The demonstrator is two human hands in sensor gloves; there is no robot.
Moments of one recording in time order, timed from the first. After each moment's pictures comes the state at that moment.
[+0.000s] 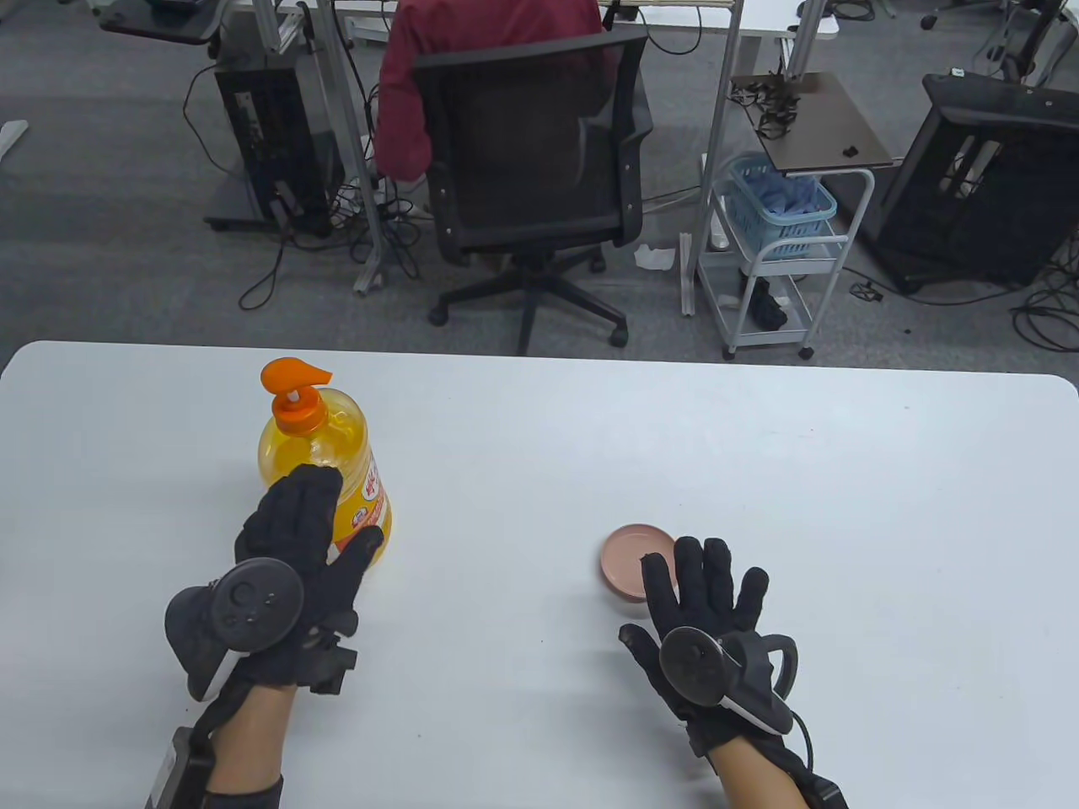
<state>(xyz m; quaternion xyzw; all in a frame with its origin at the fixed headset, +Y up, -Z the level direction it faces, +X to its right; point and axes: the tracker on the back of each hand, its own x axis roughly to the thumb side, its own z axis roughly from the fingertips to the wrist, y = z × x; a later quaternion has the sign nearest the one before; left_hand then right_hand) -0.275 -0.609 -0.298 0.22 0.02 0.22 0.95 0.149 -0.729 -0.281 0.12 -0.09 0.98 0.09</state>
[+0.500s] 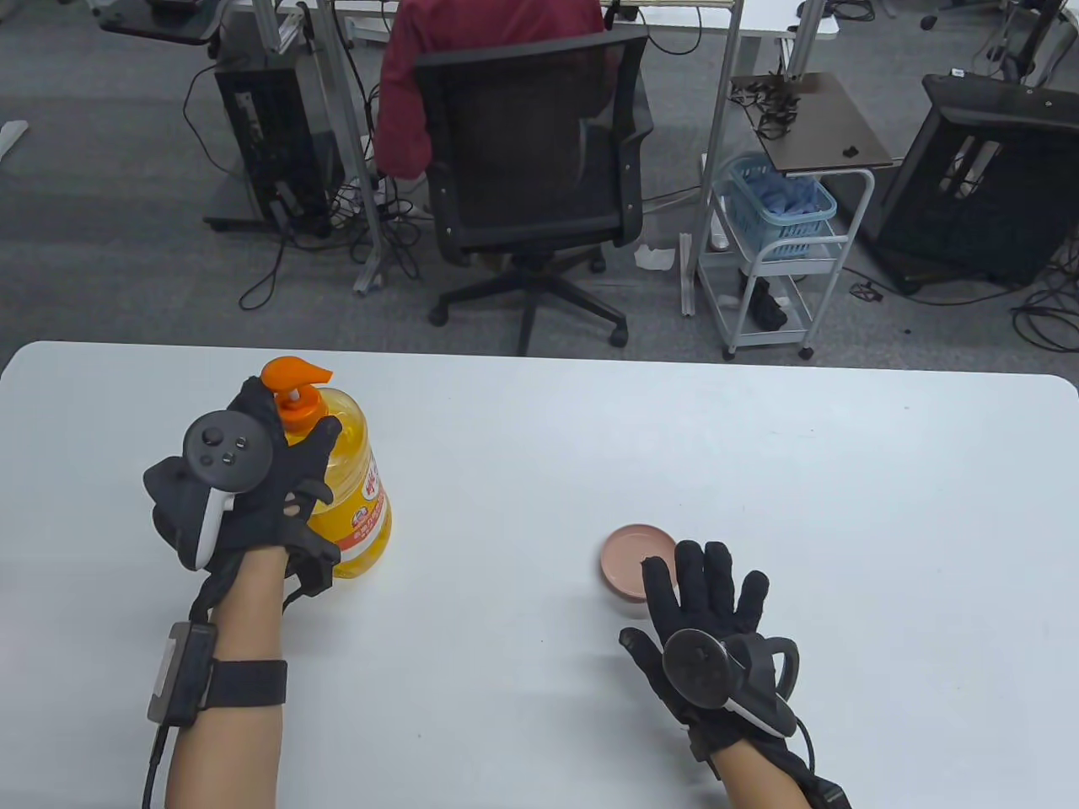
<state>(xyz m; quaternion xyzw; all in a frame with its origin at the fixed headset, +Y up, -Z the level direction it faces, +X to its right) -0.298 -0.580 -0.382 0.12 0.16 0.24 0.95 0.148 -0.729 -0.278 0.13 -0.08 0.98 0.10</state>
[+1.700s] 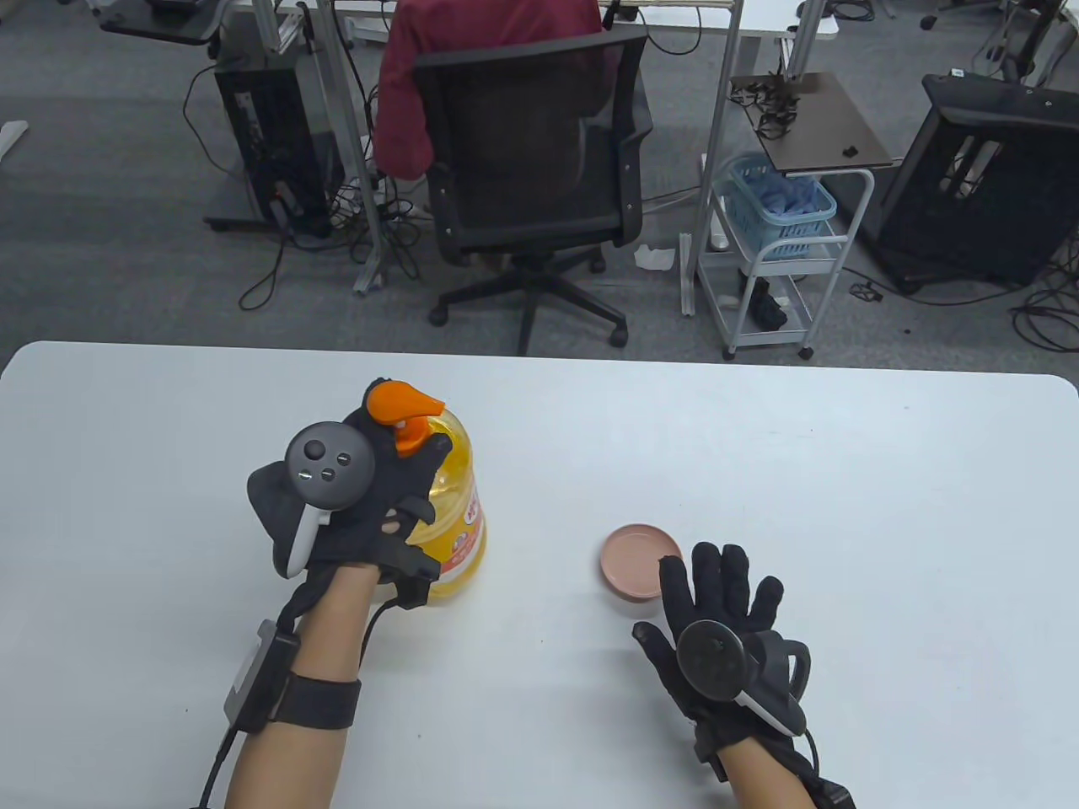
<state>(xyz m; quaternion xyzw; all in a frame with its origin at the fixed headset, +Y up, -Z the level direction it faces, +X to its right) -0.194 -0.576 -0.364 0.13 0.01 0.32 0.94 0.161 -0.730 -0.280 0.09 -0.07 0.99 0.13</state>
